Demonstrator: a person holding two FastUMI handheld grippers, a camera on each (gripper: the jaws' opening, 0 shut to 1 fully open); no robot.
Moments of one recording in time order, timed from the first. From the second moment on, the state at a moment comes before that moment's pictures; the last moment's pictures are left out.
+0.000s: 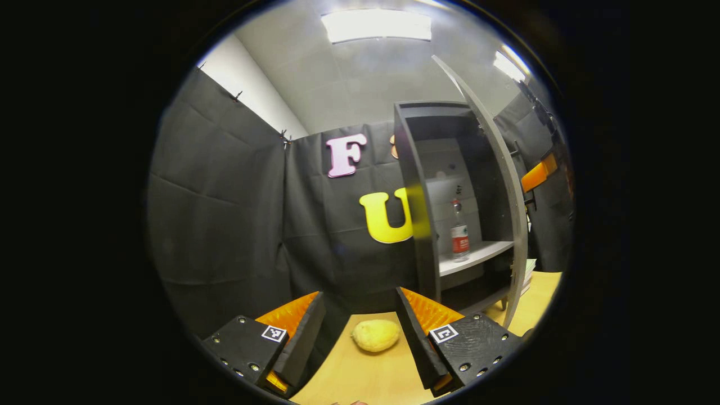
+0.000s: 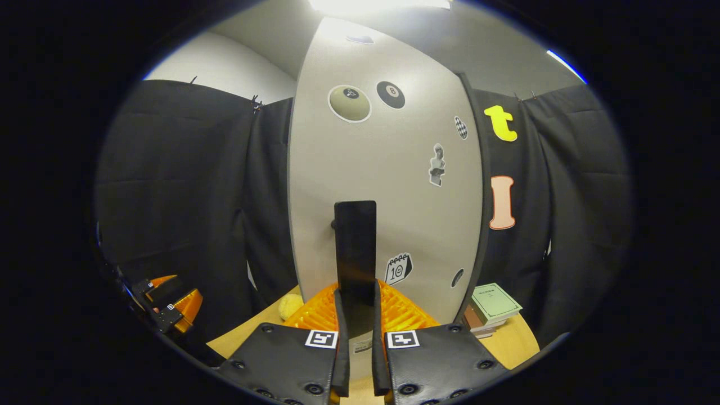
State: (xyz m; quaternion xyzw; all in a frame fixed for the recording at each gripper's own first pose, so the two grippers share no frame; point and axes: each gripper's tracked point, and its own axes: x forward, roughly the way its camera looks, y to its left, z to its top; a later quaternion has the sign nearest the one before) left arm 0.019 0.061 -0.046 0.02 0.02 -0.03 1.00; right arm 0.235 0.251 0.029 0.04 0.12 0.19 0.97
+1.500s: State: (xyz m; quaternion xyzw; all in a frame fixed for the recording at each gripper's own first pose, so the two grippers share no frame) left arm -0.016 -0.197 0.003 0.02 0.02 -0.08 1.00; right arm 0.250 0.181 0.024 0.06 0.08 0.18 0.98
